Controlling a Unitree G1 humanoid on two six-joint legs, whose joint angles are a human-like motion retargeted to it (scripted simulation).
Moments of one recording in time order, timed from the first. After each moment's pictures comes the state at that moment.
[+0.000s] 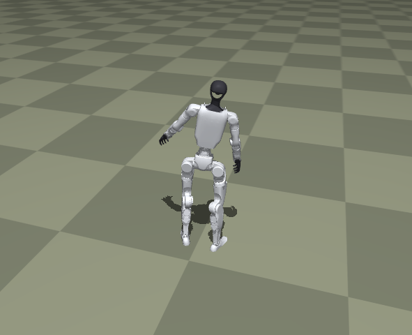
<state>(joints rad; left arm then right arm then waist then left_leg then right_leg) -0.17 0.48 -0.19 1.12 0.29 -0.18 0.09 0.00 -0.34 0.13 1.23 0.03 -0.17 -0.09 0.12 0.11 -0.11 0.00 0.01 0.29 0.12 -0.19 -0.22 0.14 -0.19 -0.50 0.00 -0.24 0.13</state>
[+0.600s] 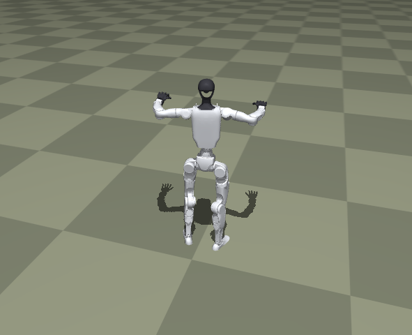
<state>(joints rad) 0.27 1.56 0.32 0.13 0.23 -0.31 0.27 0.70 -1.34 -0.71 0.08 -0.04 -0.32 -0.06 0.15 -0.07 -0.05 0.00 0.06 0.35 0.13 -0.21 -0.20 0.11 -0.15 -0.45 -0.01 -0.21 0.17</state>
